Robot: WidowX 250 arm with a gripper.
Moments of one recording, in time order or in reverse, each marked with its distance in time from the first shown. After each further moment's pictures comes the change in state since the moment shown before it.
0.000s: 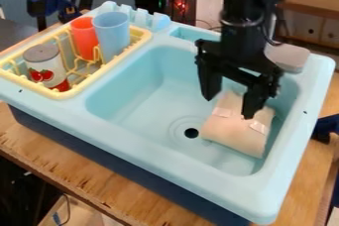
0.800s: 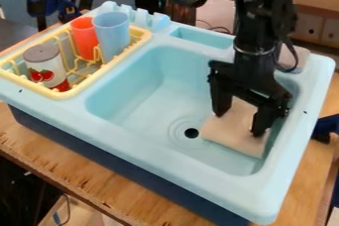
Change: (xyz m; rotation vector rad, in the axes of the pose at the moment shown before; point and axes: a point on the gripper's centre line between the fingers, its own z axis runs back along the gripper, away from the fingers) arm 0.011 -0.009 -0.033 0.014 0.008 -0.003
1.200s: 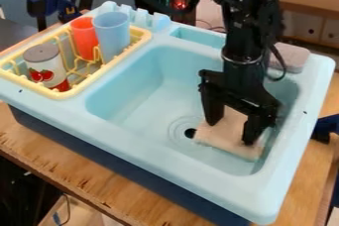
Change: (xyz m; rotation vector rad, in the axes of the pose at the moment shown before) arm -0.014 0.007 -0.007 0.001 0.028 0.005
